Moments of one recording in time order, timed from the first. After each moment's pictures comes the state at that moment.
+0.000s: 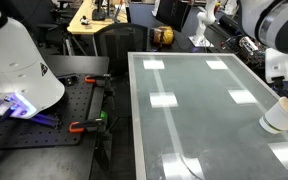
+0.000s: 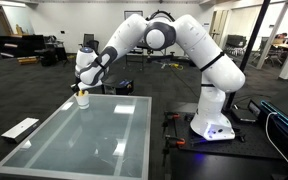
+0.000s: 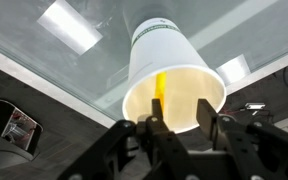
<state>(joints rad) 0.02 0.81 -0.23 -1.53 0.04 2.78 0.50</state>
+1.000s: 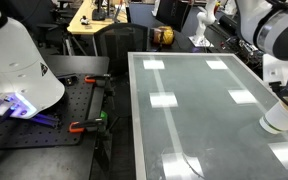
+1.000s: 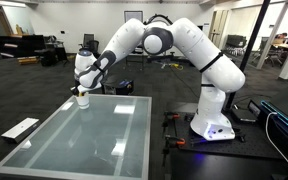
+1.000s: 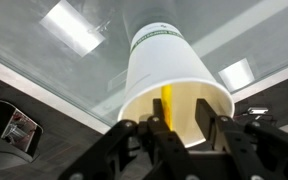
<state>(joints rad) 0.02 0.86 -0.23 -1.48 0.04 2.77 0.50</state>
